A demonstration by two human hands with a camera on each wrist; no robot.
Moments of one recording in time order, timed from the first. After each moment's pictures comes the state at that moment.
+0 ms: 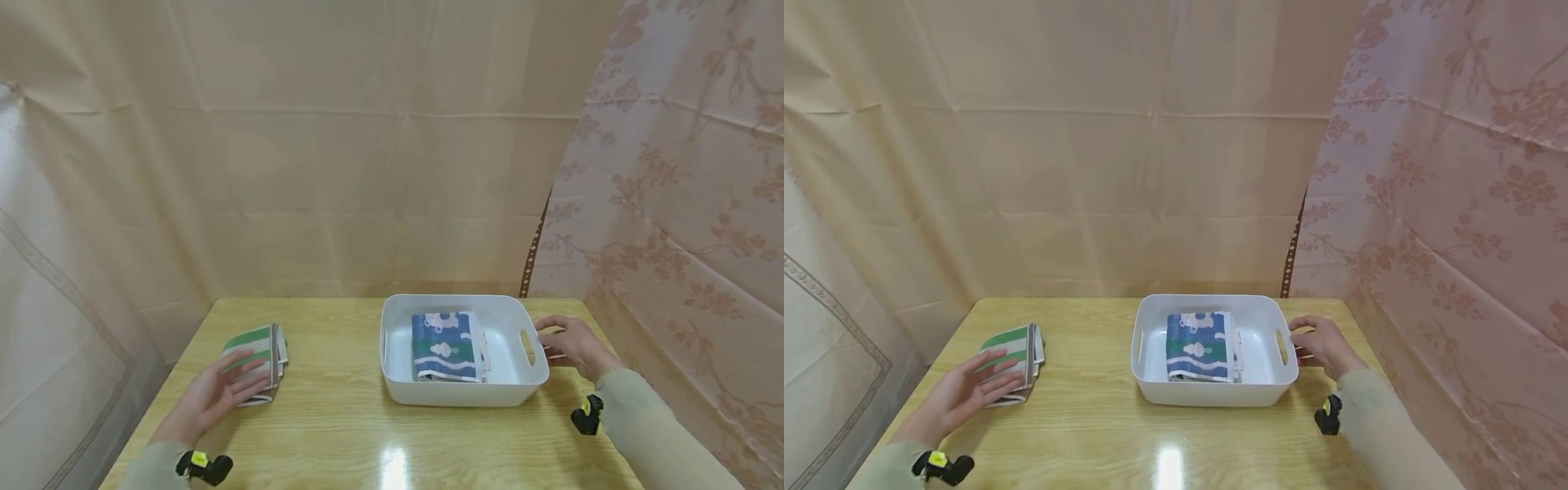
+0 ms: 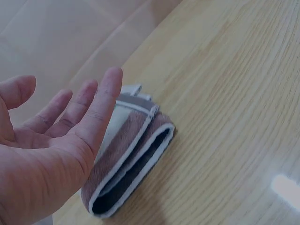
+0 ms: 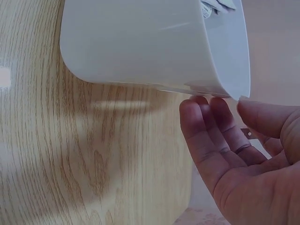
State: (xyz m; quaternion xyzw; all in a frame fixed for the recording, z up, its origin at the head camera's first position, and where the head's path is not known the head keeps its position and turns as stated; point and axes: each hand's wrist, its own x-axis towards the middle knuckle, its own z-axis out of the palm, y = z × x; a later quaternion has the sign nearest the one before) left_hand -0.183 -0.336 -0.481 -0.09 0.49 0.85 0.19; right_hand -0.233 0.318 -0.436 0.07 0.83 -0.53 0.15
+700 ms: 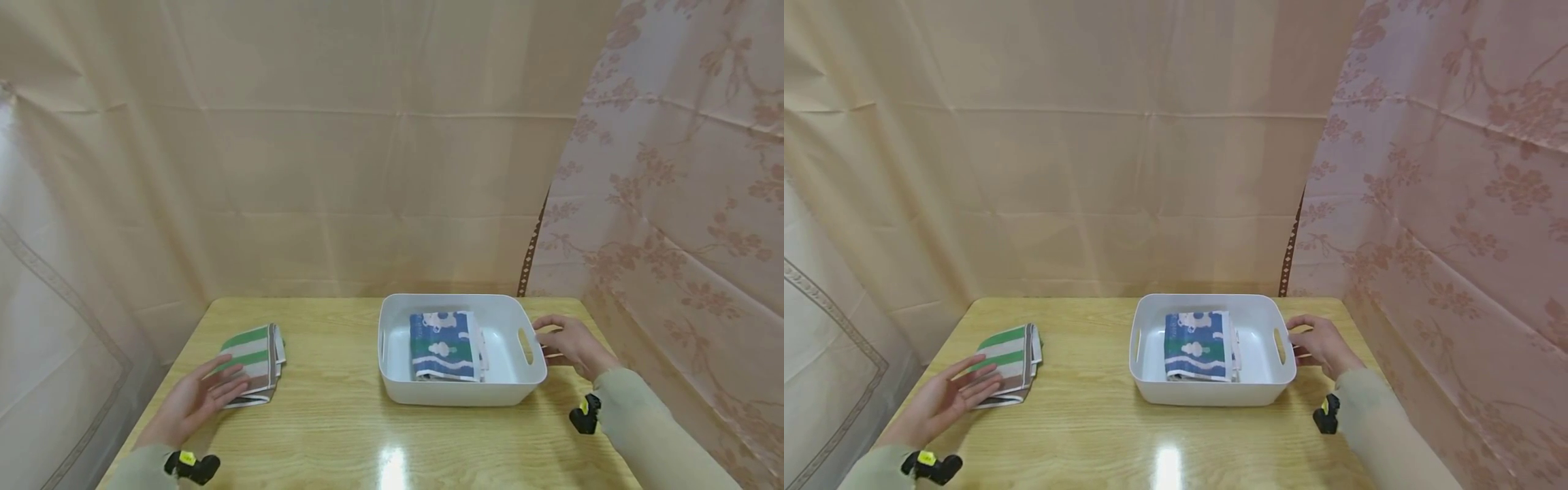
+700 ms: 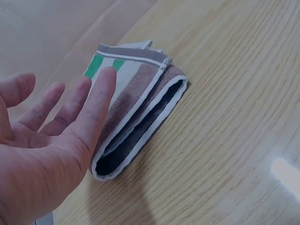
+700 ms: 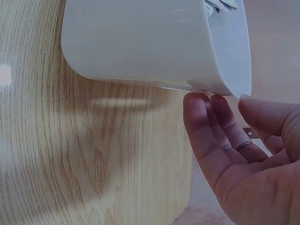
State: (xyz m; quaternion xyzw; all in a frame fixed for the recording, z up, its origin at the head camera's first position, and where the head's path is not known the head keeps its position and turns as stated) left_hand -0.173 -0.368 -0.492 -0.09 0.46 0.87 0.17; right_hand -0.232 0.318 -0.436 0.07 0.83 -0.53 0.15
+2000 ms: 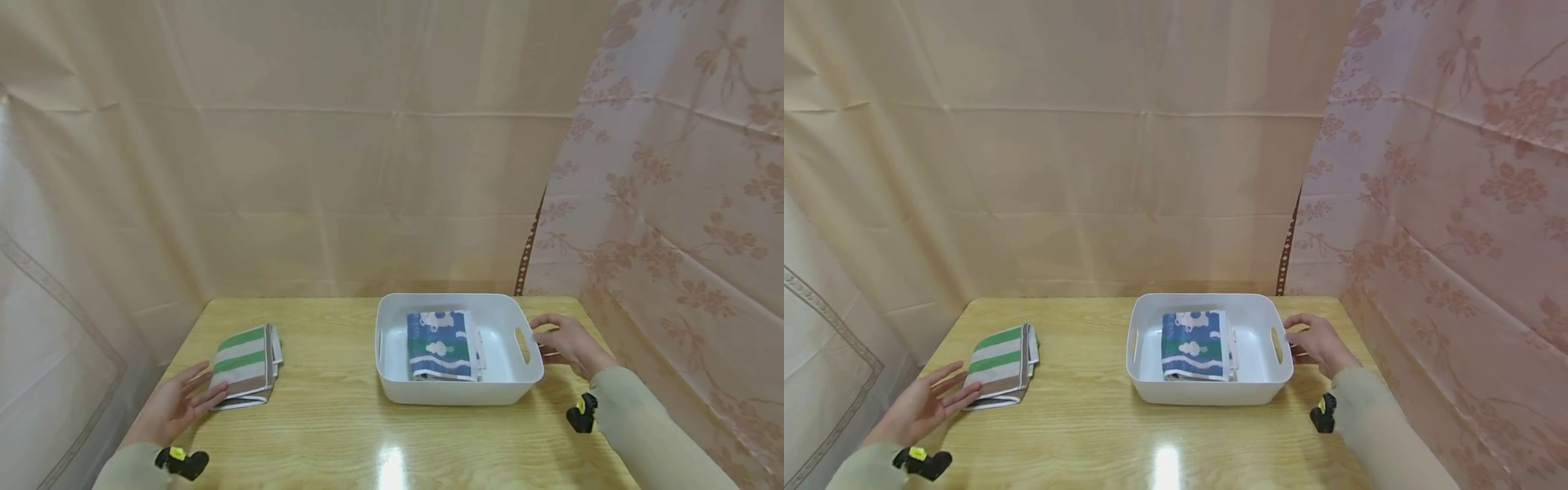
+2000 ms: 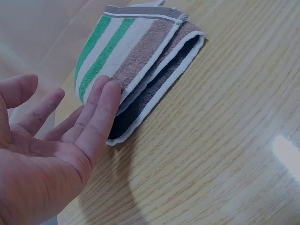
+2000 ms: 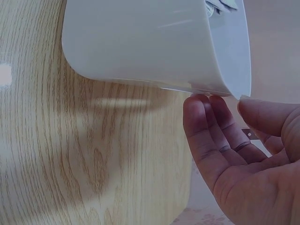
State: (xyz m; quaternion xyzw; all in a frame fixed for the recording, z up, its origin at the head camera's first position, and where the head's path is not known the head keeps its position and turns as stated) left_hand -0.177 -0.387 -0.499 -0.21 0.53 0.81 0.15; right_hand -0.235 0.318 -0.438 0.09 0.84 -0.52 0.15
